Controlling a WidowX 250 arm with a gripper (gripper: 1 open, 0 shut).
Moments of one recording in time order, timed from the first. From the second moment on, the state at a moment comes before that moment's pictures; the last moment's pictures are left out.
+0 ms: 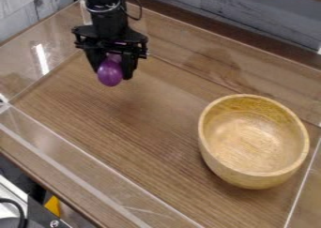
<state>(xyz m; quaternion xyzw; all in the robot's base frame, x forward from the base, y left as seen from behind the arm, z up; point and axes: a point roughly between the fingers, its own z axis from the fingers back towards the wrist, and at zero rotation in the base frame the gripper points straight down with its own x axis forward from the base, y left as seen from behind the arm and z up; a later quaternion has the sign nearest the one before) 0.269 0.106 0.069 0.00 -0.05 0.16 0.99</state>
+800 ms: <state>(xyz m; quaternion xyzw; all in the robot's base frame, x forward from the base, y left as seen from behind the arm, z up) 0.298 0.139 0.074 0.02 -0.05 0.27 0.96</state>
